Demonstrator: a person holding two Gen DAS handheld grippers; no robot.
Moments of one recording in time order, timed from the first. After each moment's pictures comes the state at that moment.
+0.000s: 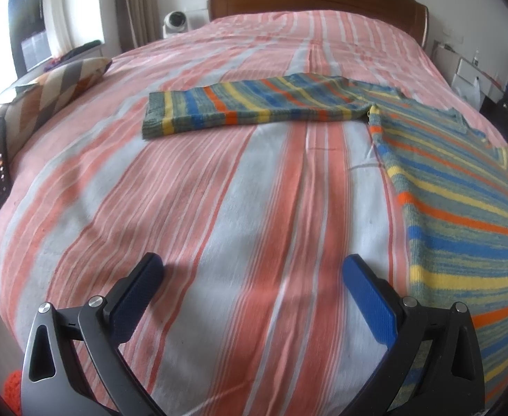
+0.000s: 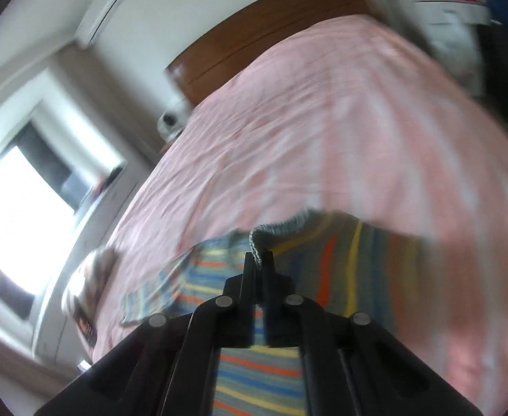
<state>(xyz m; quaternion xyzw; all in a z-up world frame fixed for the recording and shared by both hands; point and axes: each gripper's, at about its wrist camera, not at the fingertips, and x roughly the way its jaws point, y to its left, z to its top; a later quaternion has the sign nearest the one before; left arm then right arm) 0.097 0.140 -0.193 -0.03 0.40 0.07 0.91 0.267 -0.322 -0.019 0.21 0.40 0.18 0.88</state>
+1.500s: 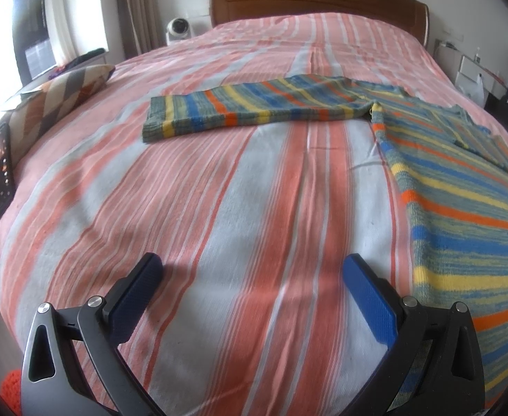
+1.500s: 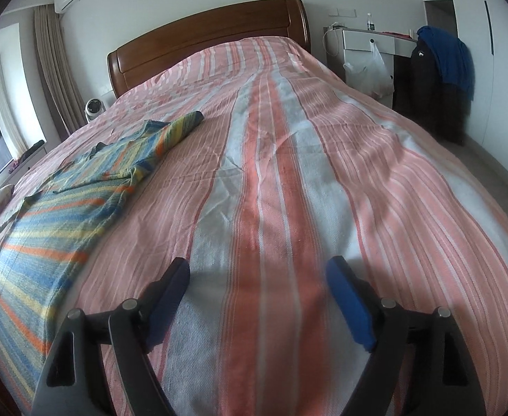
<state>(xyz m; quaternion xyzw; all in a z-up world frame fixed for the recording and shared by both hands) 0.099 0.139 -0.195 -0.02 0.39 0.08 0.92 0.056 -0.440 -0.190 0.08 0.36 -0.01 0.93</state>
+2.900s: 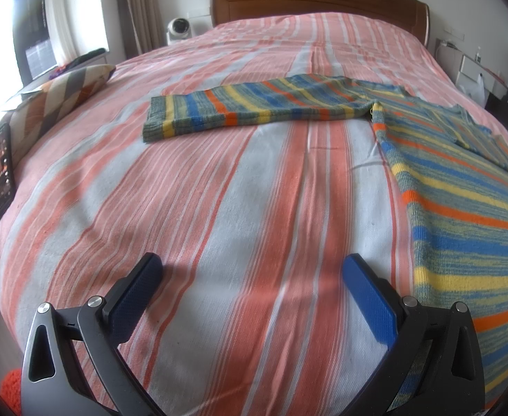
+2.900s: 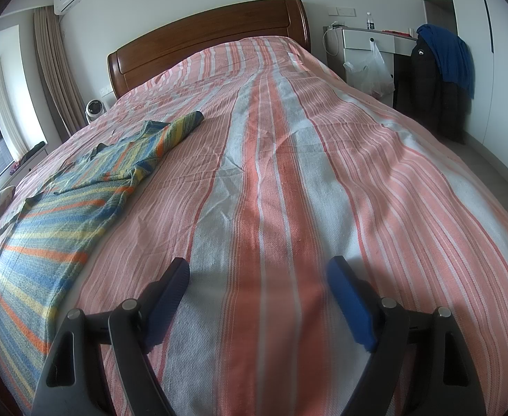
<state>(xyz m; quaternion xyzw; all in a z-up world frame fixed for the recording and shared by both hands) 0.099 0.139 -0.195 -0.02 0.39 0.08 0.92 0.055 -0.439 -0.190 0.08 0.36 -0.01 0.93</state>
